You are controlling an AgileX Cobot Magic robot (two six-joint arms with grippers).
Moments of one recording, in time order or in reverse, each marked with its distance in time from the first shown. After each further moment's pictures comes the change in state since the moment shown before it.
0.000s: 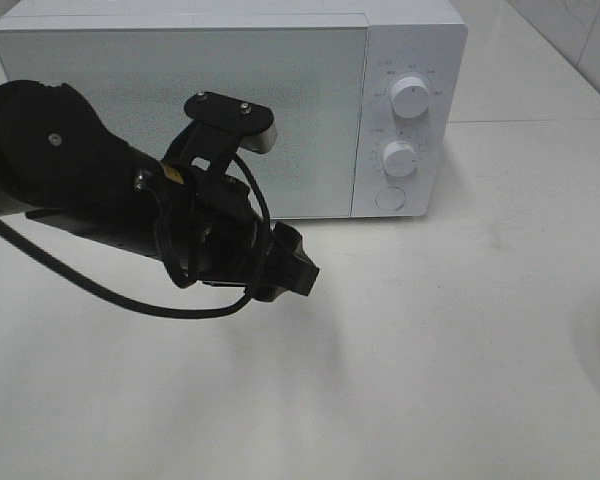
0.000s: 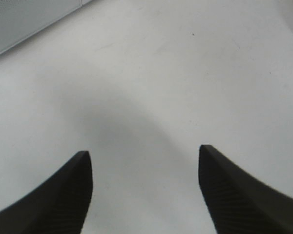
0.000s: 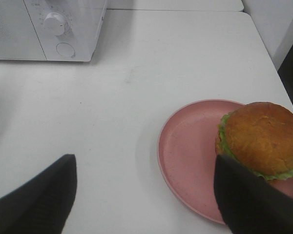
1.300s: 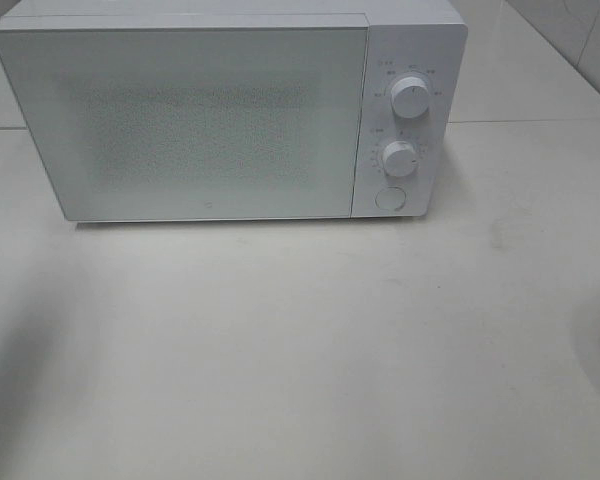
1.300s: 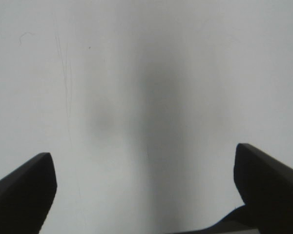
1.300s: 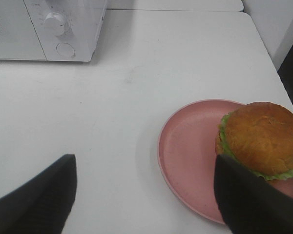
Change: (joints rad) left arm 0.658 -0.499 0.178 0.522 0.653 -0.442; right arm 0.000 0.000 0.000 0.000 0.000 0.000
